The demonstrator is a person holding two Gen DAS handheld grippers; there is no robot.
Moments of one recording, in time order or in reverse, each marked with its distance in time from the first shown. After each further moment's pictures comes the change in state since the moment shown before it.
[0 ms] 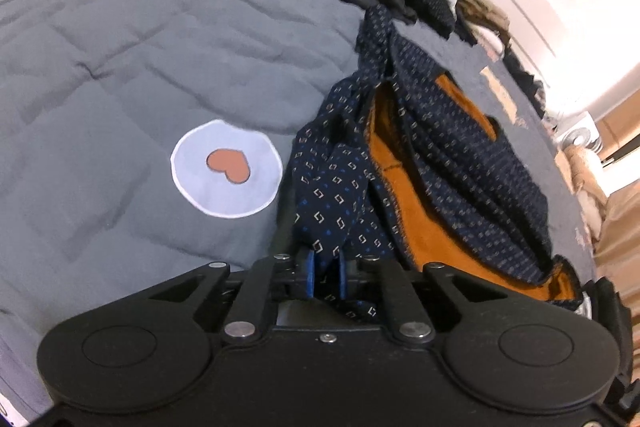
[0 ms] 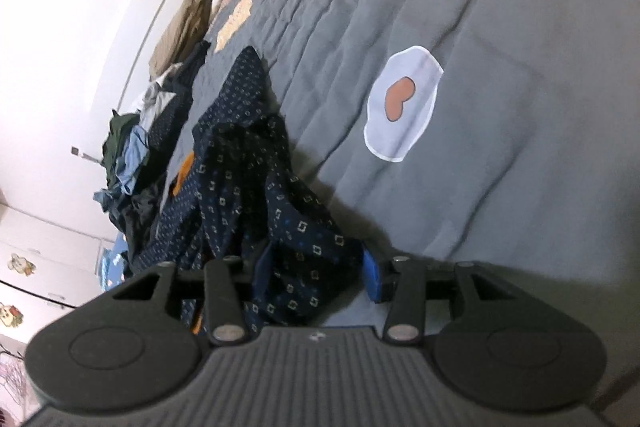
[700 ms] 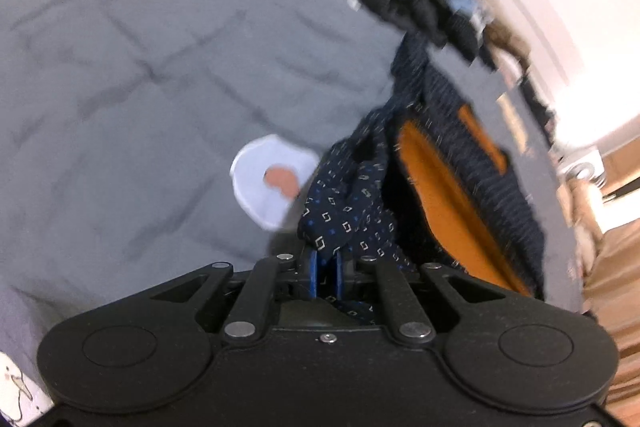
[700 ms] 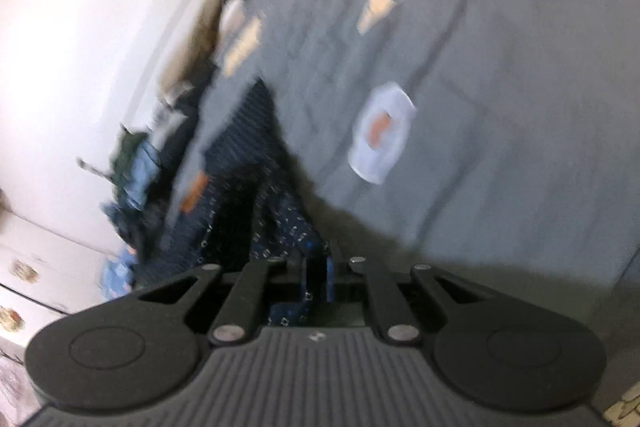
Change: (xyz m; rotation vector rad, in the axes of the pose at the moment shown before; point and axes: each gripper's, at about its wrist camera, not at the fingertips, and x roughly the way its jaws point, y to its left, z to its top) left arm -0.015 0.026 0.012 -0.117 0.031 0.049; right arm -0.032 -0.010 0.001 -0.029 -0.019 -0.021
